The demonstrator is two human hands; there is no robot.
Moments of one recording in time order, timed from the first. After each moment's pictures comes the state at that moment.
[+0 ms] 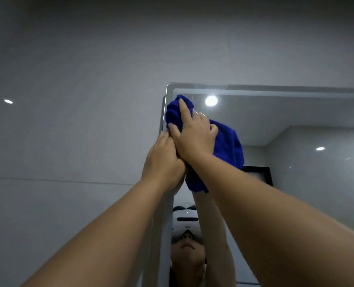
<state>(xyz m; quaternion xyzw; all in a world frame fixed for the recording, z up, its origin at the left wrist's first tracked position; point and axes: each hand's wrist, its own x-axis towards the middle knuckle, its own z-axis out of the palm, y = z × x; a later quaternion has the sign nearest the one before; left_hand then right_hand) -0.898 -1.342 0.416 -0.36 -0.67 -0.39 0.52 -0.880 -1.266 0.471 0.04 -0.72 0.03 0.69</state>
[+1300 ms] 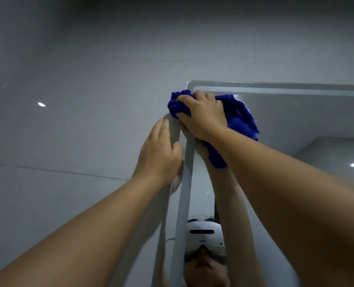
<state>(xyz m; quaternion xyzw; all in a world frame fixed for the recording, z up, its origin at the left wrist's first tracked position) -0.918 -1.368 0.414 -0.26 -0.65 -0.37 0.61 -0.892 -1.270 0.518 0.13 -0.70 -0.14 0.69</state>
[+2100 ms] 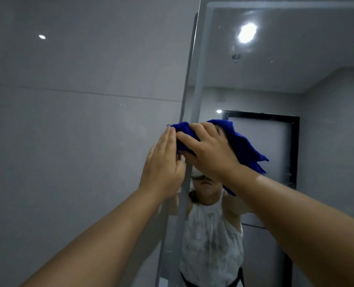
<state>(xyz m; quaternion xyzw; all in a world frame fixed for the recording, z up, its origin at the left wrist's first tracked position) -0.882 -1.373 0.221 -0.26 -0.75 -0.34 0.50 -0.882 -1.241 0.272 0.26 -0.71 -0.21 0.62</state>
